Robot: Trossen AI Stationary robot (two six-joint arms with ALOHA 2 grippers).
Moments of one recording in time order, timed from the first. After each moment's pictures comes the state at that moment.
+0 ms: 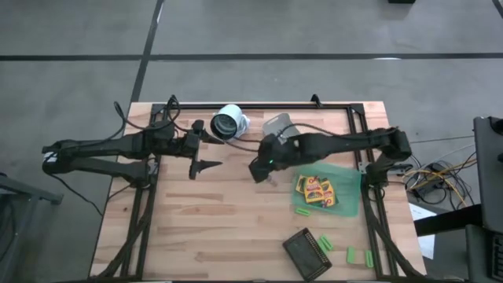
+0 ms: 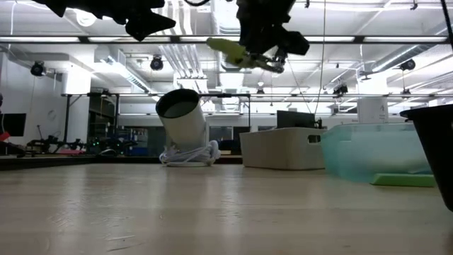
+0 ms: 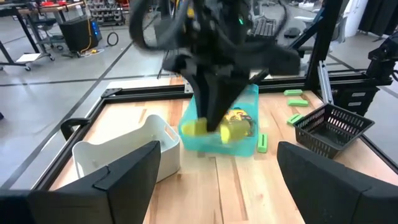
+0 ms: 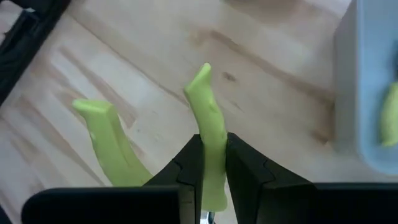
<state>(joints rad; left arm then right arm) 0.15 0.83 0.70 -0.05 0.16 0.09 0.06 1.75 1.60 -0.87 0.24 0.98</state>
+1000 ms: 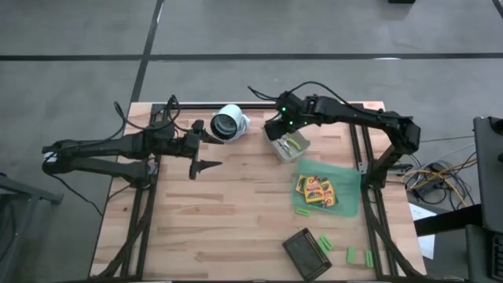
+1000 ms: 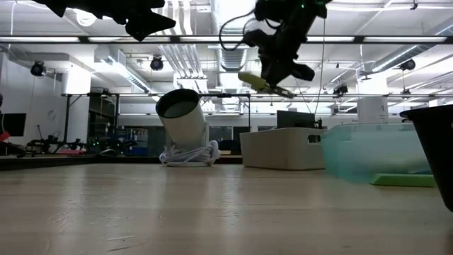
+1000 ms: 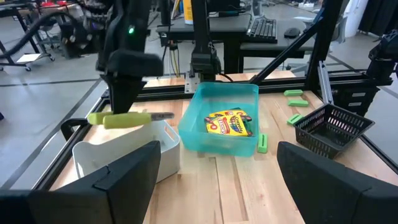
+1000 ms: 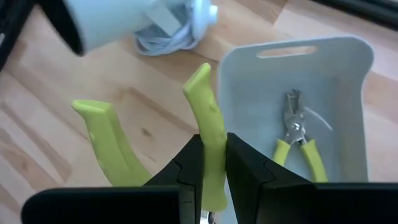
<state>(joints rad) 0.15 0.83 0.70 -0.05 0.16 0.09 -0.37 1.64 1.44 -0.80 0.03 0.72</state>
